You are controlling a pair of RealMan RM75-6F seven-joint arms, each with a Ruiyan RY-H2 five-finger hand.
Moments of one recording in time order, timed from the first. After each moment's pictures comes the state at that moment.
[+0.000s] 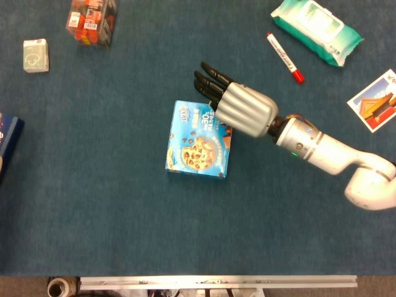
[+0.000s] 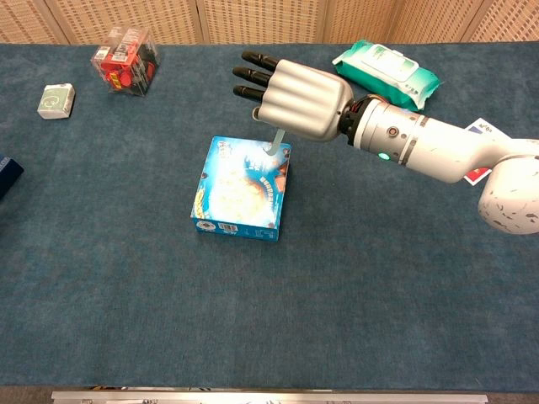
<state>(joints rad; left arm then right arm) -0.10 -1.11 -0.02 -1.55 1.56 1.51 -0.08 0.93 -1.64 0.12 -1.18 -1.74 0.92 -0.69</state>
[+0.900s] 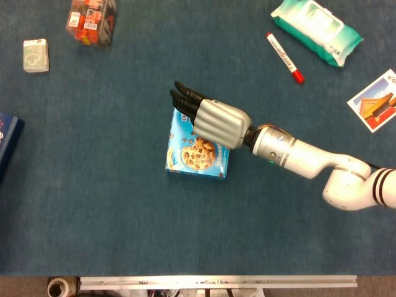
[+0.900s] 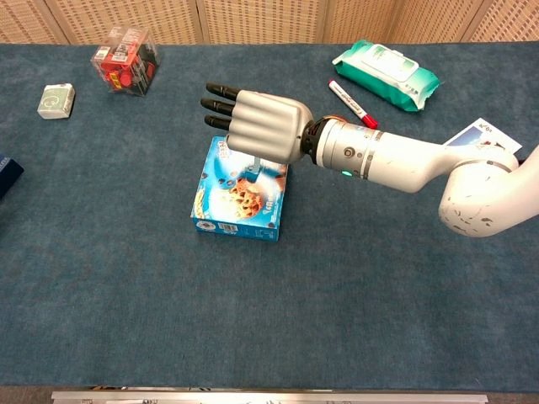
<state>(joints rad) -0.09 -1.13 -0.02 -1.50 1.55 1.51 -0.13 1.02 -1.74 0.09 -1.13 -1.71 0.85 -0.80</state>
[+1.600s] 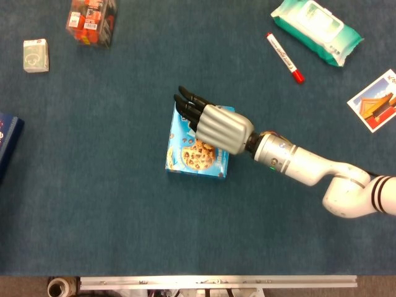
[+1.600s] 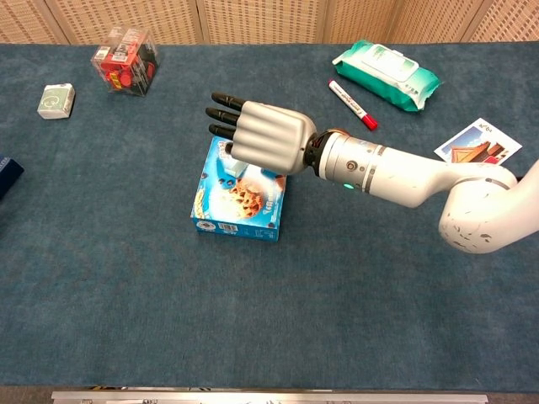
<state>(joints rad) -0.09 -1.14 -0.02 -1.49 1.54 1.50 -0.14 0.99 -1.77 0.07 -1.13 -1.68 0.89 -0.81</state>
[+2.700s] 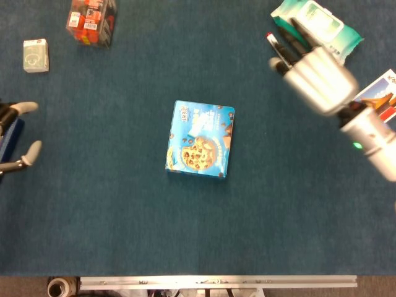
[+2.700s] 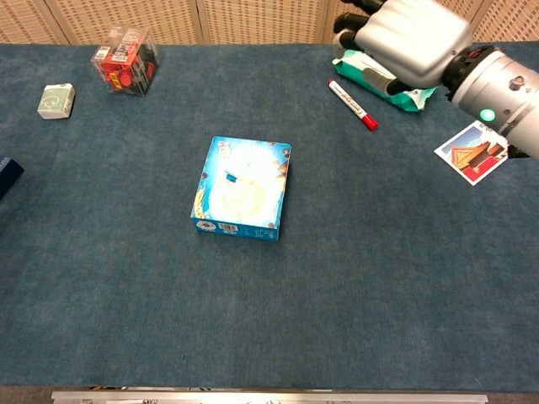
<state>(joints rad) -0.25 -1.08 -0.03 -1.49 1.67 1.38 -0.20 0.75 -1.35 0.12 -1.49 -1.47 1.09 -0.61</state>
